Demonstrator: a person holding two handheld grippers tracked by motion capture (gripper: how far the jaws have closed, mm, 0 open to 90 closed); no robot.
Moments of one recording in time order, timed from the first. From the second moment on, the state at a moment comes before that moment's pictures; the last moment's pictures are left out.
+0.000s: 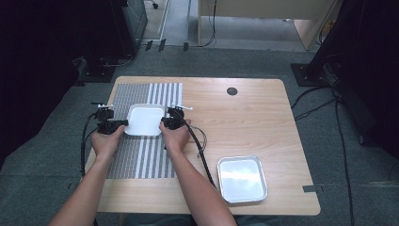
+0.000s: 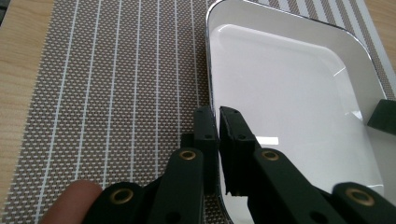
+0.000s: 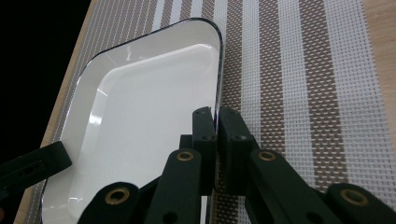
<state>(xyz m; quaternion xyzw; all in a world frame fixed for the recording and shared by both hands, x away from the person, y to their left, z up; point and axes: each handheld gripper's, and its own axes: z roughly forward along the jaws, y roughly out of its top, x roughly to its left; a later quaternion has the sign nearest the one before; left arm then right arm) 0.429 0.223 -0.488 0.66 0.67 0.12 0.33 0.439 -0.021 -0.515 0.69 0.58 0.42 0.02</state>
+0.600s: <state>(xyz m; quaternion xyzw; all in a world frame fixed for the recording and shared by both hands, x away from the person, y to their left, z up) 0.410 0.227 -0.476 0.65 0.64 0.18 0.36 0.433 -0.039 -0.500 0.62 0.63 0.45 0.09</state>
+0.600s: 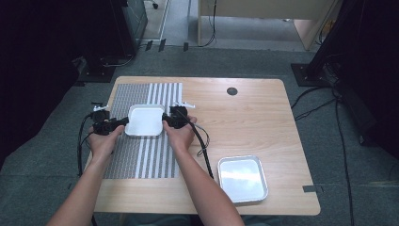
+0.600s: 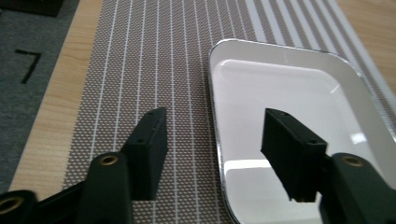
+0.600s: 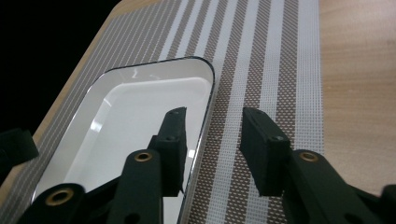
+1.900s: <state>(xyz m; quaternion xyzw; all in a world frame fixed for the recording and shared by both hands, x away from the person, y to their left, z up) 0.314 0.217 -0.448 0.68 0.58 0.20 0.40 0.356 -0.147 -0.447 0.55 0.70 0.44 0.15</state>
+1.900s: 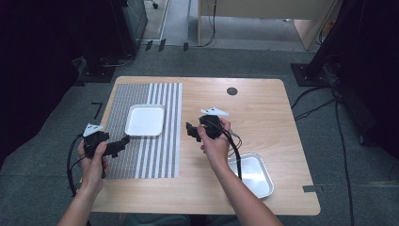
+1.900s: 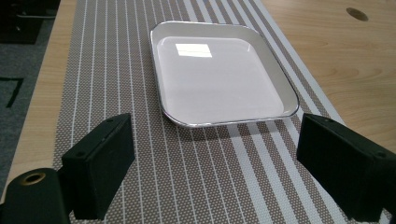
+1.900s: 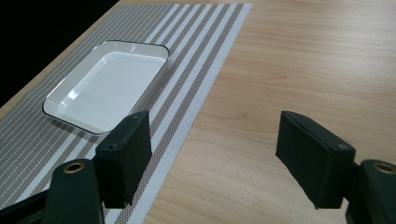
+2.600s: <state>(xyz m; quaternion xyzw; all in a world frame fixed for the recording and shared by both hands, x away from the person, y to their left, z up) 0.268 0.215 -0.463 0.69 0.57 0.19 0.41 0.315 -0.198 -0.444 0.54 0.70 0.44 0.16</state>
